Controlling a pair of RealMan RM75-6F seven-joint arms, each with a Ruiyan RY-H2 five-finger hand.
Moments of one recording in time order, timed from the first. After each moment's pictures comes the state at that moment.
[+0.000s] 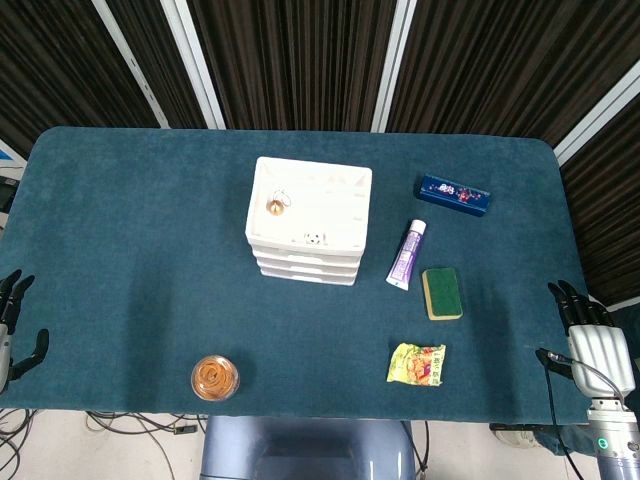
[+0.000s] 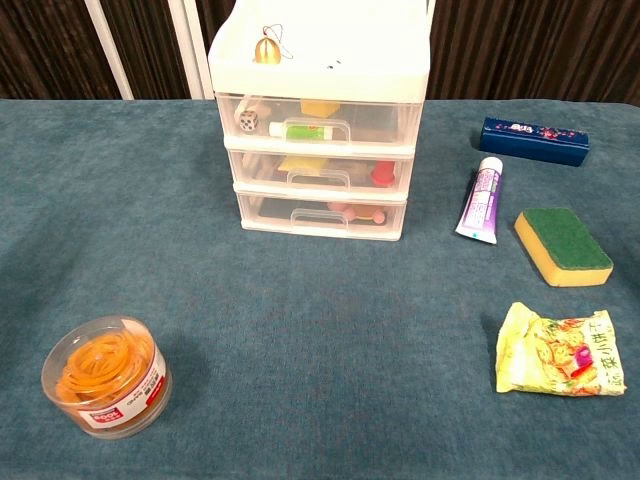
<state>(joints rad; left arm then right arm) -0.04 -1.11 -0.06 -1.69 1.47 1.55 0.01 0.08 -1.20 0.09 -1.53 -1.48 1.51 -0.11</state>
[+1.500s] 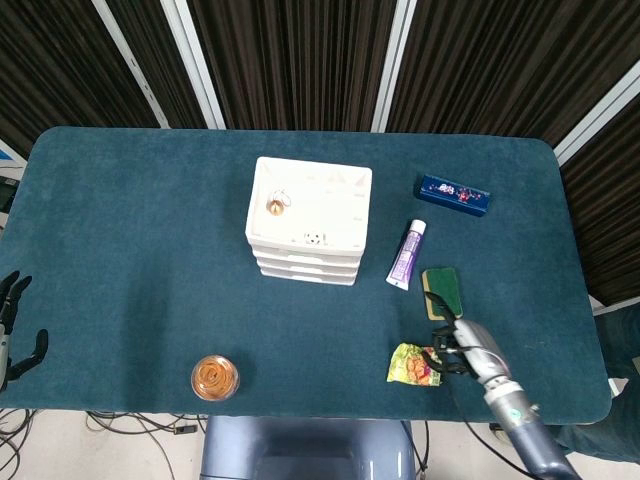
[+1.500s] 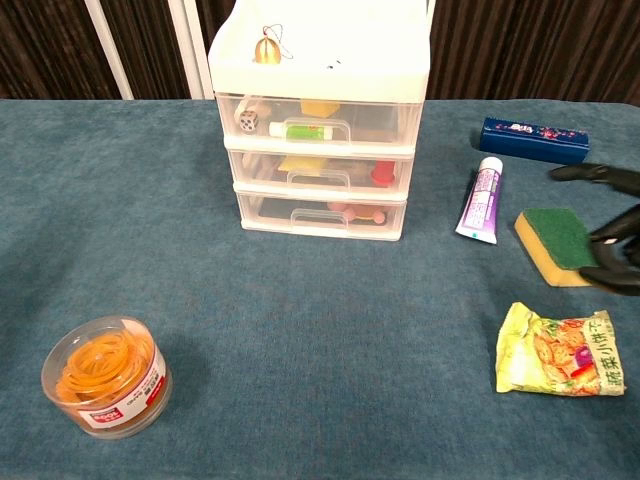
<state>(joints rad) -0.03 -1.10 -0.07 -1.71 1.44 1.53 -0.03 0.33 -1.29 0.09 -1.82 -1.35 1.05 0.28</state>
